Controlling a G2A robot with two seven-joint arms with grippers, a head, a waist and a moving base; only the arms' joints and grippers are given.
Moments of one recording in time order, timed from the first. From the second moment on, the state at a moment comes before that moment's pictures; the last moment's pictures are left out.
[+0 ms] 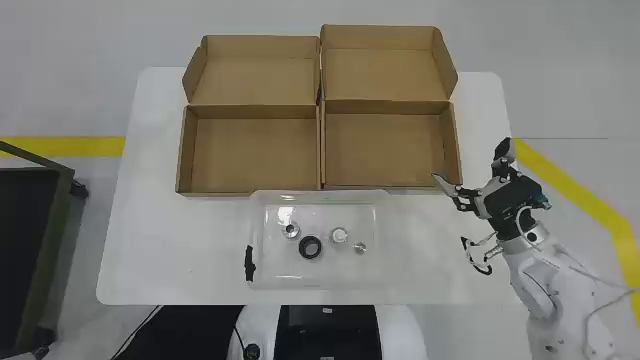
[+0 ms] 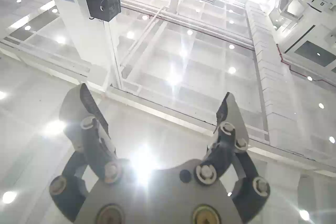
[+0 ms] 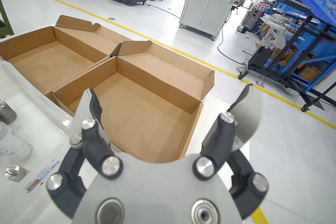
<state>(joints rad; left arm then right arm) -0.17 -0.33 -0.48 -1.21 3.07 0.34 0.06 -1.64 -1.26 1.72 -2.00 -1.47 -0.50 -0.15</state>
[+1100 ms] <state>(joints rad) -0.17 -0.33 -0.48 -1.21 3.07 0.34 0.06 -1.56 -1.25 1.61 -2.00 -1.52 -0.73 -0.15</state>
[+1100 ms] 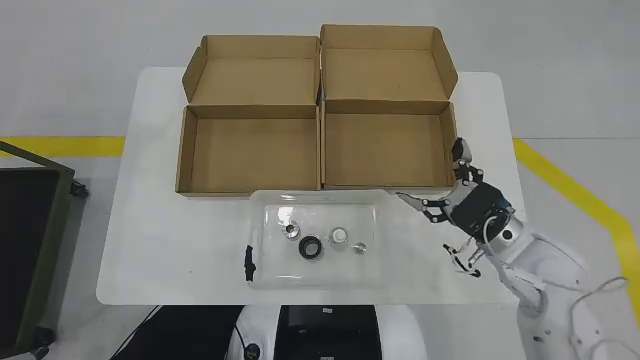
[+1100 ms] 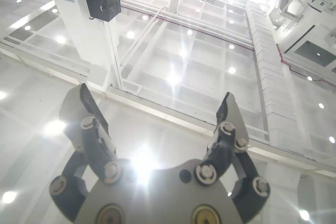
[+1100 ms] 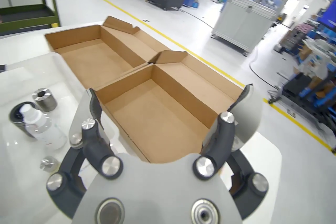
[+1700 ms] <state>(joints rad) -0.17 -0.33 -0.48 -1.21 3.07 0.34 0.06 -1.45 -1.22 1.34 -1.96 -1.45 -1.01 0.11</state>
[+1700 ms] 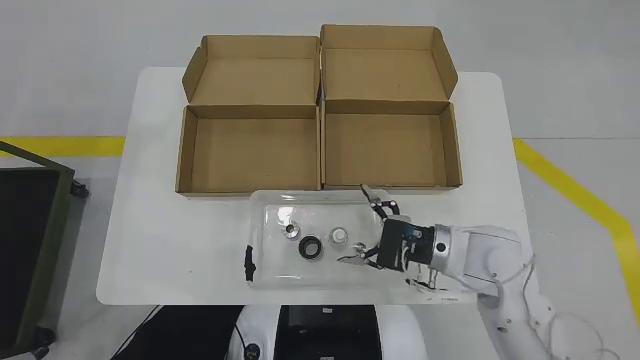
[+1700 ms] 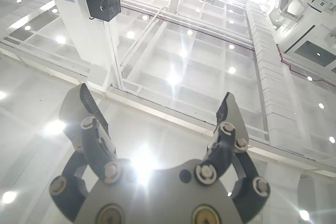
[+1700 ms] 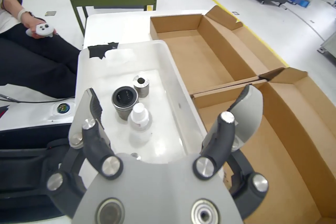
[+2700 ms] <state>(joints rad) -0.17 -0.33 -0.48 -1.21 3.07 0.34 0.06 -1.34 -1.20 1.18 -1.83 -1.33 -0.96 0.45</state>
